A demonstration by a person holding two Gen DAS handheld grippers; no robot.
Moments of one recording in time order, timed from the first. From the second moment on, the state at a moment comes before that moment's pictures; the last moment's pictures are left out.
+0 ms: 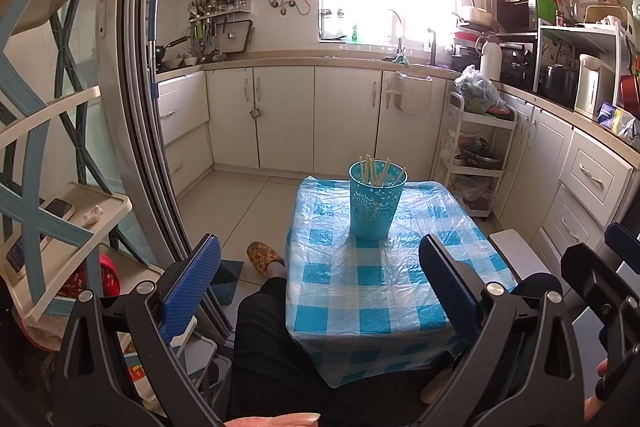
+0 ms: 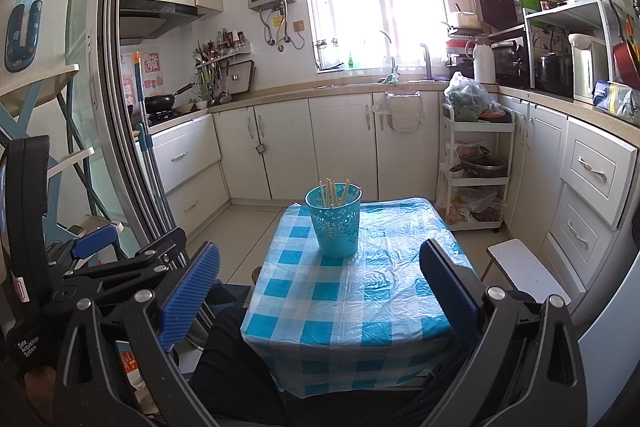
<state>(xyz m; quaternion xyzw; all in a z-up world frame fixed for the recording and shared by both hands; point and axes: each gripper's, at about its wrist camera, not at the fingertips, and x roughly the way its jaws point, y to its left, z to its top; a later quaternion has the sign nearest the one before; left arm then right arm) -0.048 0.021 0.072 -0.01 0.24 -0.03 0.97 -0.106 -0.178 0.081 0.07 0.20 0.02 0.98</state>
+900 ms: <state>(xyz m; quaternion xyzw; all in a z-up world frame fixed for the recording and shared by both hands) -0.004 0.006 0.028 0.01 0.27 -0.02 0.96 -0.062 -0.191 0.052 0.06 0.23 0.02 0.97</state>
